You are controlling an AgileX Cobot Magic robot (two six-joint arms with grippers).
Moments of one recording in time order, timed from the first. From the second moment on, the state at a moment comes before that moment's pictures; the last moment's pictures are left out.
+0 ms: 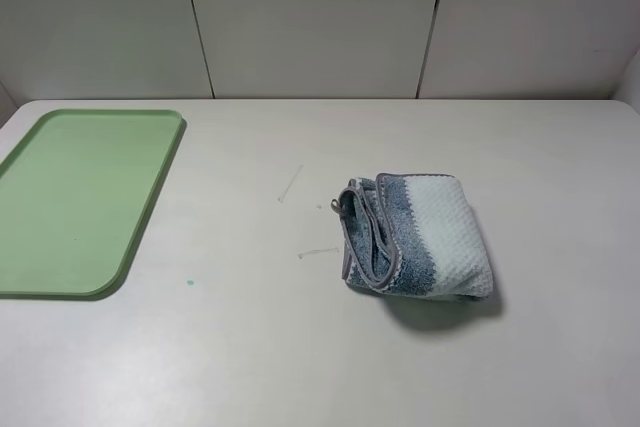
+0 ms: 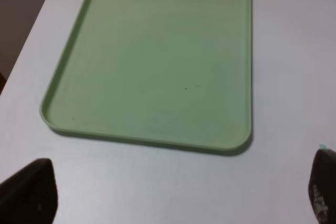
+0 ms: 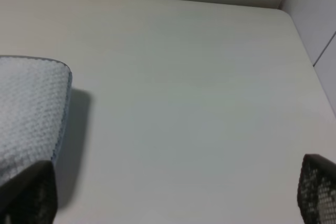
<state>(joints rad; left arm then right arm) 0.07 -0.01 -0.50 0.10 1.06 -0.09 -0.02 -0.01 -0.50 -0.02 1.01 -0.08</state>
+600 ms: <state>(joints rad) 0.07 -0.01 -0.50 0.10 1.06 -0.09 -0.02 -0.01 -0.50 -0.02 1.01 -0.08</state>
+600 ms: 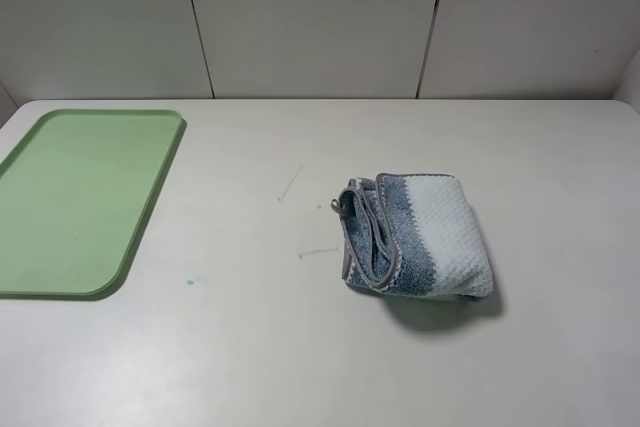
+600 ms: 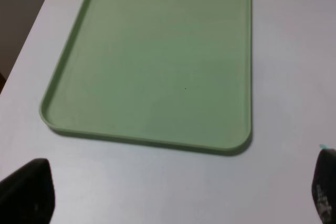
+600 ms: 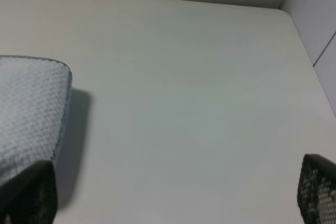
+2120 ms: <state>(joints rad) -0.38 1.32 -0.90 -0.25 0.70 0.03 -0.02 -0.01 -0.50 -0.02 1.01 -0.08</state>
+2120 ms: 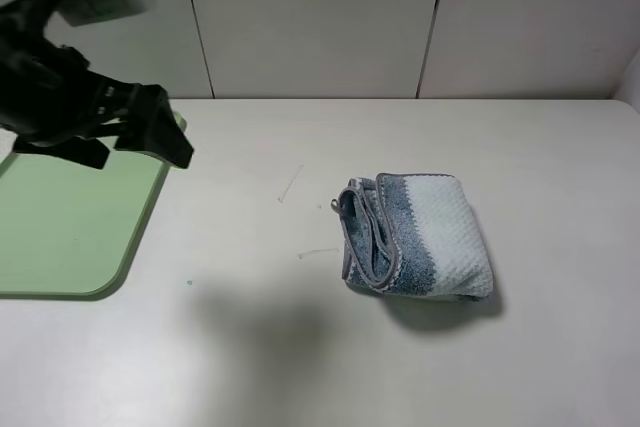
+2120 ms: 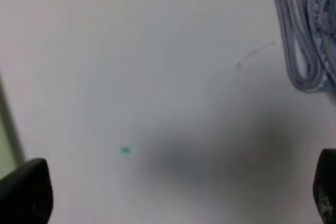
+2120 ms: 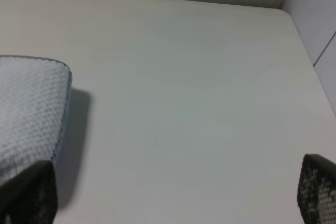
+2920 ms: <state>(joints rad) -0.68 1.79 -1.19 -0.26 0.50 -0.04 -0.02 -0.01 -0.50 -0.02 1.01 -0.08</state>
